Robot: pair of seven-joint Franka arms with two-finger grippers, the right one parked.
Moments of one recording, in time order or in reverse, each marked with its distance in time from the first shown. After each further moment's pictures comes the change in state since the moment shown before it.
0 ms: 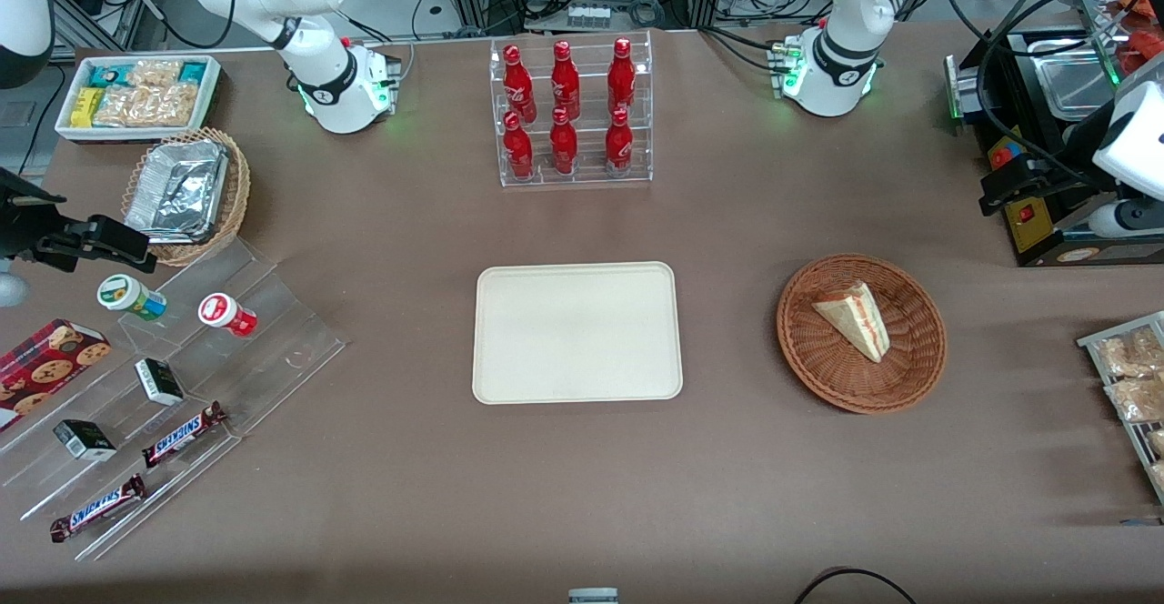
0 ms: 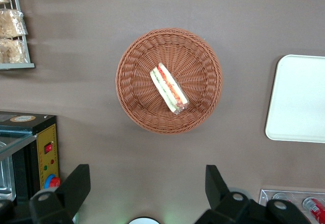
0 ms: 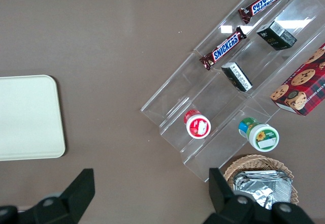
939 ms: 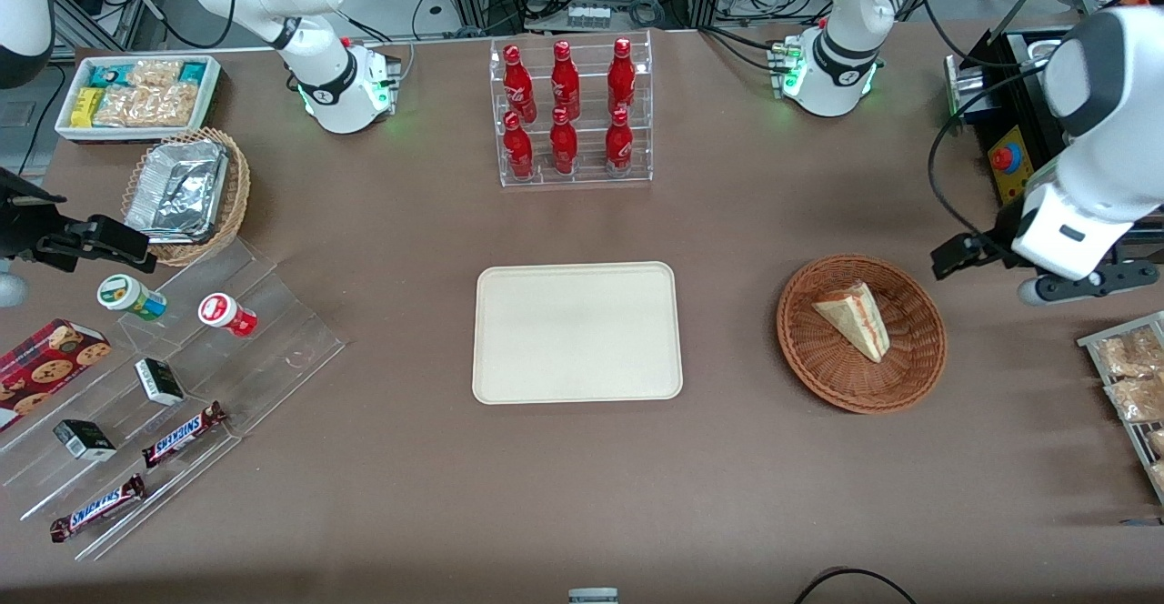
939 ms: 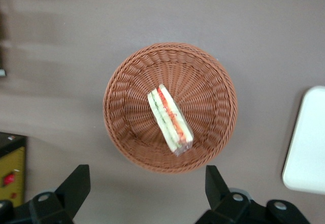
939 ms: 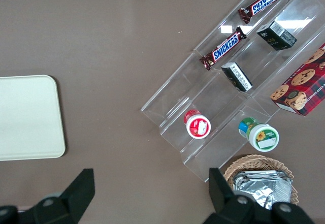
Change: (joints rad) arm 0.000 0.000 0.006 -0.369 0.003 0.433 -0.131
